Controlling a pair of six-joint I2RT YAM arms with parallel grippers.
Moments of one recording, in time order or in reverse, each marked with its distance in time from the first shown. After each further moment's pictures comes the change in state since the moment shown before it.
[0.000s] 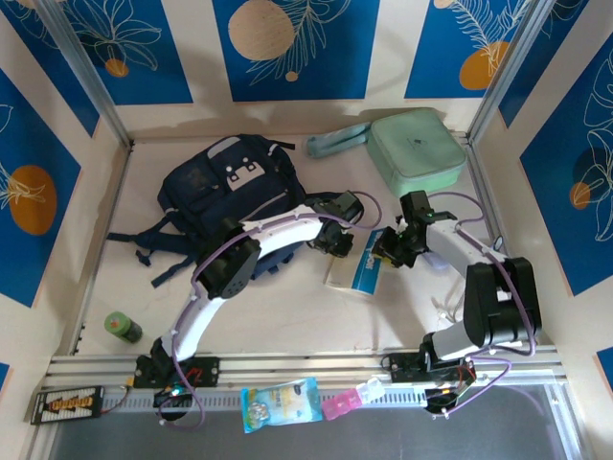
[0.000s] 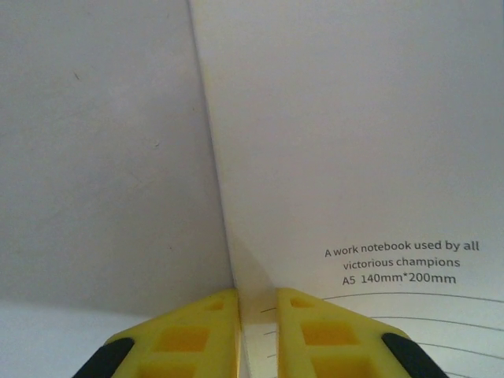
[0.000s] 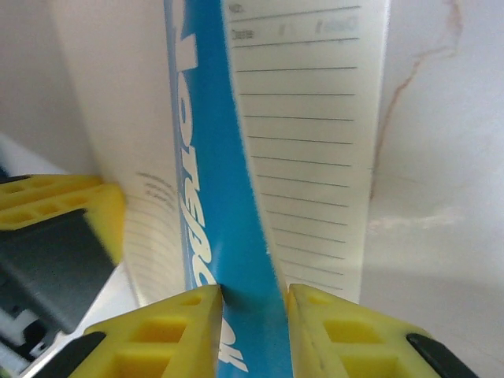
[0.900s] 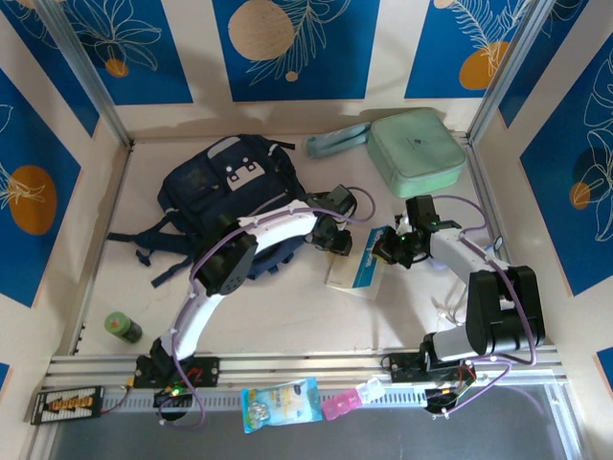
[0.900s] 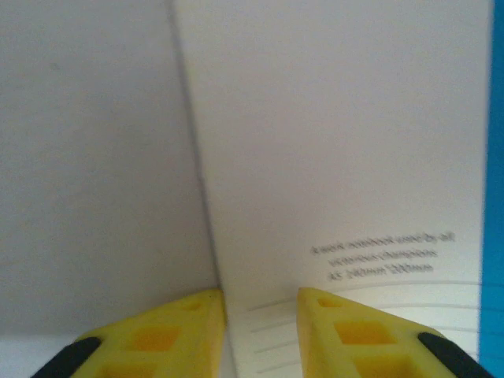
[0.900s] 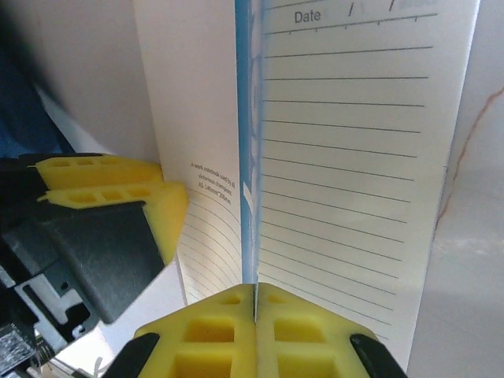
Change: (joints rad) left arm 0.057 -0.014 -0.002 0.011 0.158 -0.020; right arm -0.029 -0.048 -0.077 0.135 -0.118 -0.006
